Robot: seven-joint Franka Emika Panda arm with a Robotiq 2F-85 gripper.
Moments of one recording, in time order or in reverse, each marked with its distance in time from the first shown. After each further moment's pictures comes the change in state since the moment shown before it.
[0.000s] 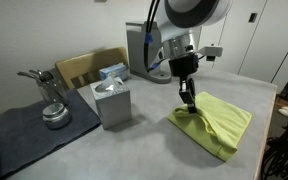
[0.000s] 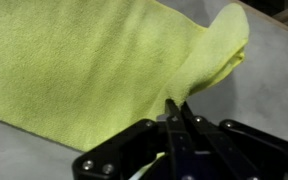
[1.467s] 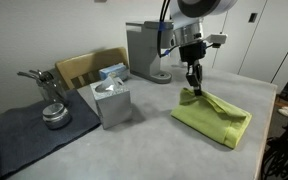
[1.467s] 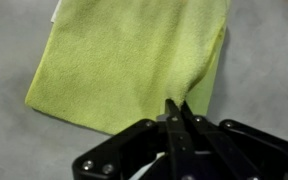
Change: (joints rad) arm -0.036 -0.041 -0.100 -0.002 -0.041 -0.002 0.022
